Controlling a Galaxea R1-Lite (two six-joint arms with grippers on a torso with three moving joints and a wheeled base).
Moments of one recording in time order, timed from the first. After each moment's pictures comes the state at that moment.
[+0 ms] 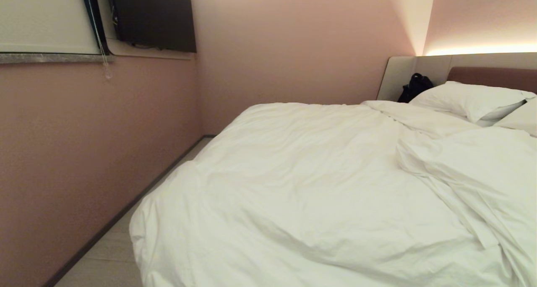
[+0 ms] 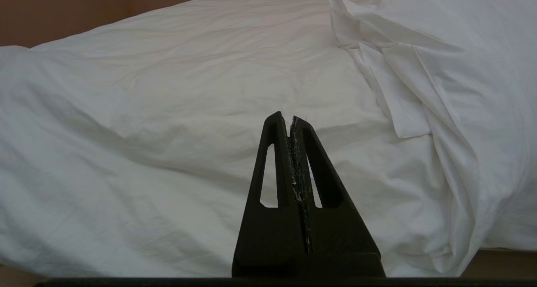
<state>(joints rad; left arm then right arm) 0.01 0.00 0.00 0.00 -0.04 0.07 0.01 0.00 0.00 0.00 0.00 0.00</state>
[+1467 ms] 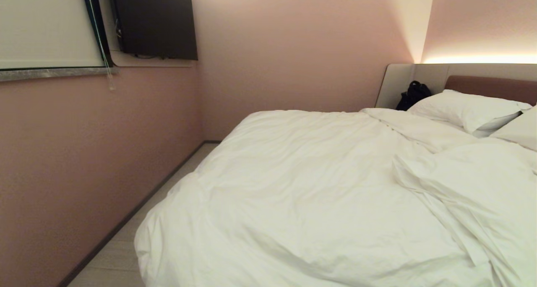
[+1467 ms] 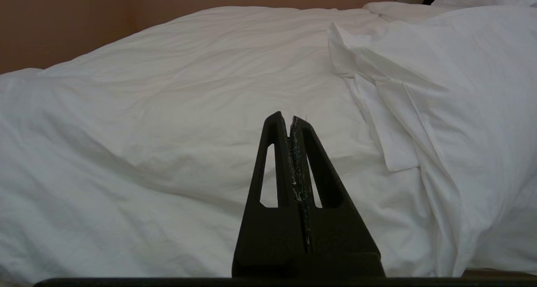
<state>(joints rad) 0.01 0.00 0.00 0.00 -0.04 0.06 0.01 0.00 0.00 0.00 0.00 0.00</state>
